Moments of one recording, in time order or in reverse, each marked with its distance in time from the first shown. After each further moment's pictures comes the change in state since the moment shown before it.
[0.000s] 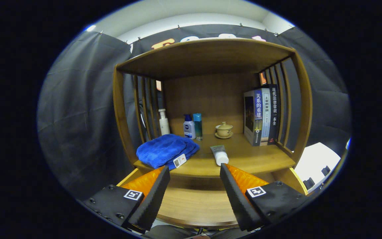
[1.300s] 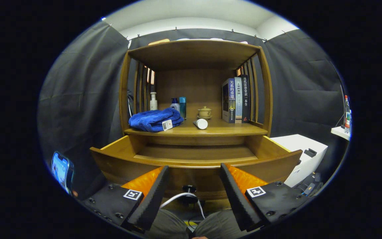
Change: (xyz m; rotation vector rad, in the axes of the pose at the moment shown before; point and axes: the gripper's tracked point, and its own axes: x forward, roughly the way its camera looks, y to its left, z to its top) arm -0.083 -0.015 -0.127 -0.060 -0.025 -0.140
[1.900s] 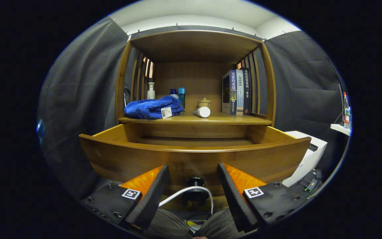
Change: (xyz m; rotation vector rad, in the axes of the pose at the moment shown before) arm 0.025 0.005 -0.039 -0.031 0.017 -0.074
